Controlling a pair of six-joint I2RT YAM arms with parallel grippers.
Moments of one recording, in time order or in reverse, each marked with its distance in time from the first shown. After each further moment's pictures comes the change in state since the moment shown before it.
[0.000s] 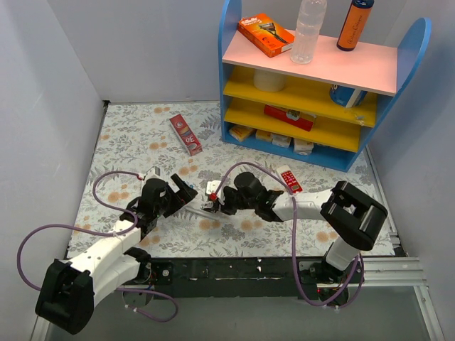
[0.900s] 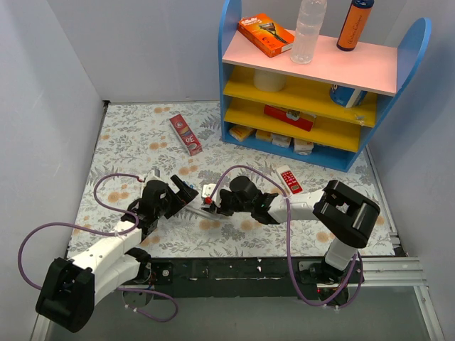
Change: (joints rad) left arm 0.000 0.010 -0.051 0.073 0.008 -0.056; right arm 0.047 0.055 0.010 0.042 0.106 -0.024
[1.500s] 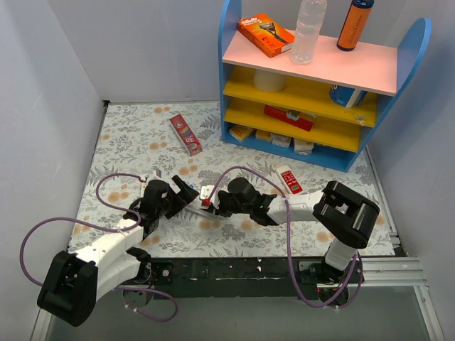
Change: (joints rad) left arm 0.000 0.054 -0.006 0.039 0.006 0.000; right arm 0.020 0.000 0.007 -0.002 0.015 0.004
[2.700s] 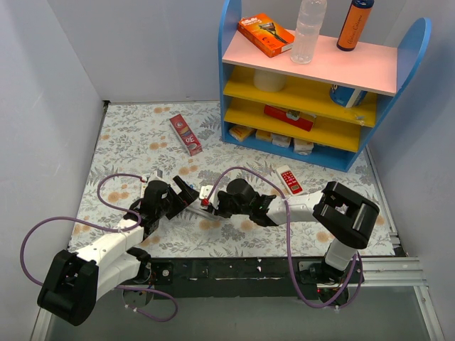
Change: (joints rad) left arm 0.000 0.007 -0.012 0.026 0.034 0.000; right arm 0.015 0.000 0.003 -0.019 0.043 0.026
